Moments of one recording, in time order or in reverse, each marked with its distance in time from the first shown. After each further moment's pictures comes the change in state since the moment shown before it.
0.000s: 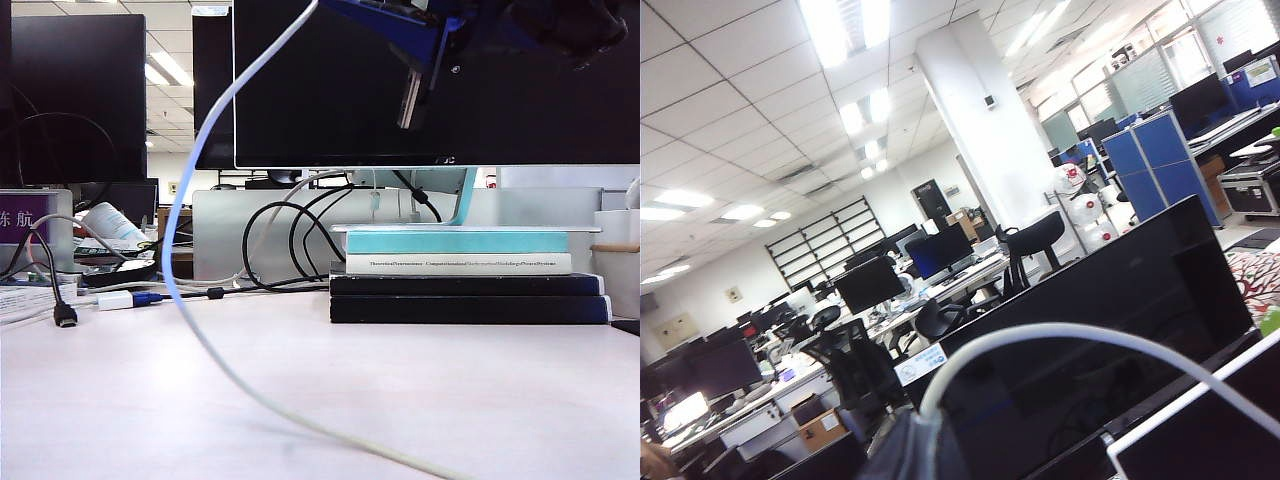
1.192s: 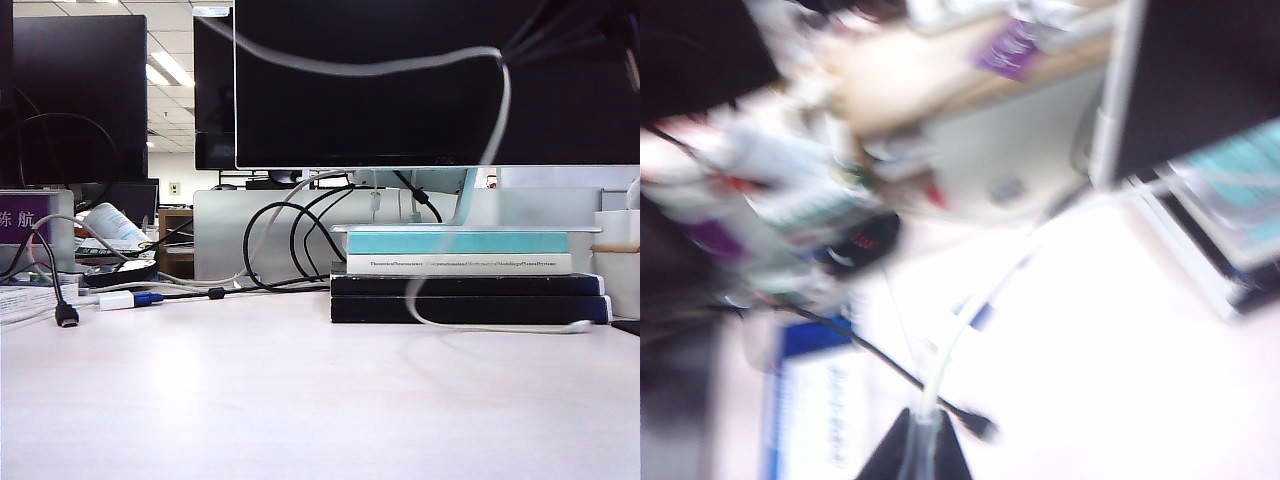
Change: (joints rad) left arm 0.485 -0.267 -0.839 -0.290 0.365 -0.185; right arm -0.391 -0.274 0.122 -0.892 0.530 -0.621
